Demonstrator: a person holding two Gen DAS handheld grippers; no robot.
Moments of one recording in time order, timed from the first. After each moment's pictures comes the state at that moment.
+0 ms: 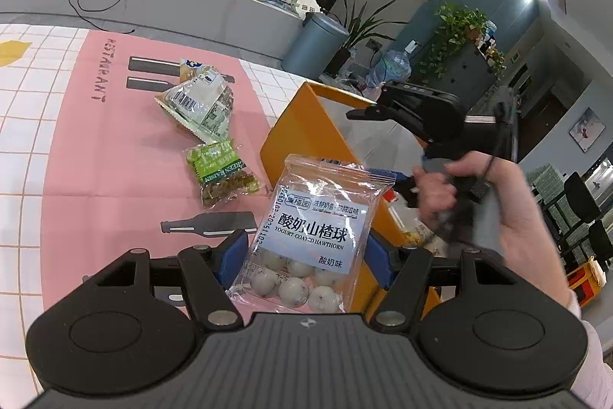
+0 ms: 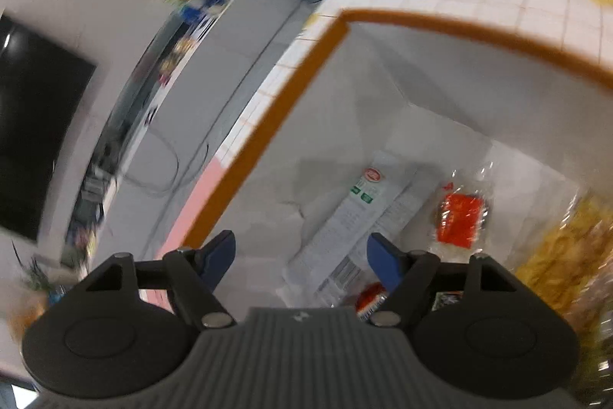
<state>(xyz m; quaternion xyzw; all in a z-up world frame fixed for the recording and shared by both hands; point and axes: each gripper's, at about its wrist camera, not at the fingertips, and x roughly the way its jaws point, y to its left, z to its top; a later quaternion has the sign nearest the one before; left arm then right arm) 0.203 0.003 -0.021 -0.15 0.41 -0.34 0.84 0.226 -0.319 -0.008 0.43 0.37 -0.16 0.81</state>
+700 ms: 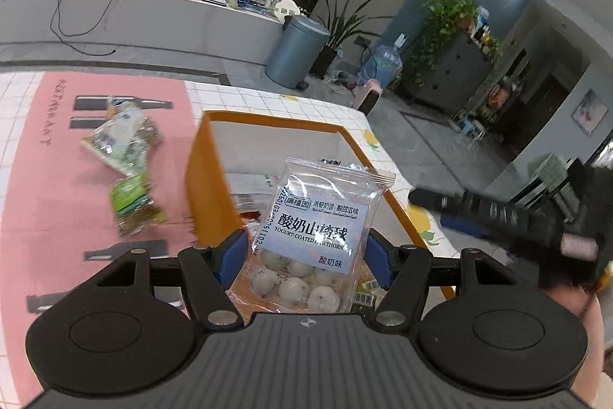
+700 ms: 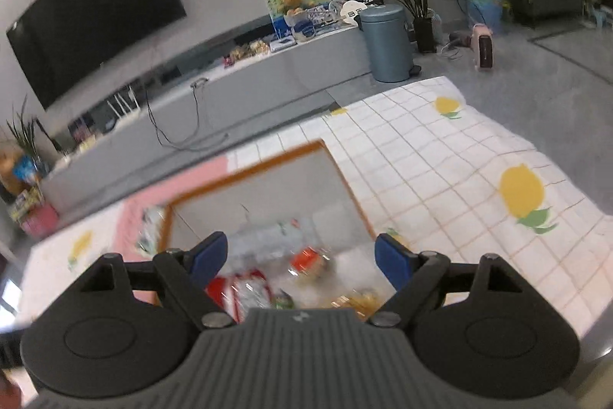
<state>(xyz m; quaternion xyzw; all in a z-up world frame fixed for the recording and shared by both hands) 0.186 -0.106 0.040 -0.10 0.40 -0.33 0.85 0.078 -0.371 0.078 0.20 0.34 -0.09 0.92</state>
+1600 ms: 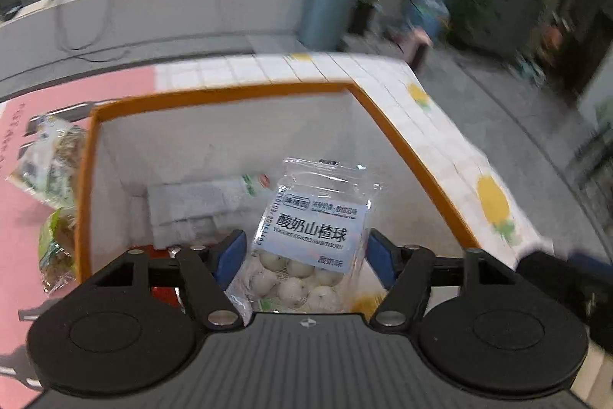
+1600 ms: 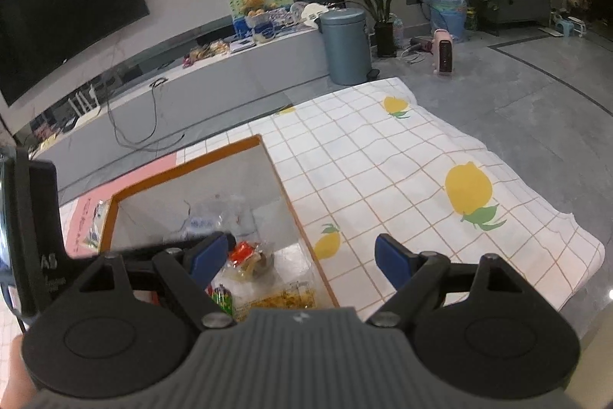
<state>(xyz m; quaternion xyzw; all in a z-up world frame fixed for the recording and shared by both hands) 0.232 -0.240 -0.017 0.02 0.44 -0.27 0.85 0.073 -0.393 0.065 0.18 0.33 -0.16 0.91</state>
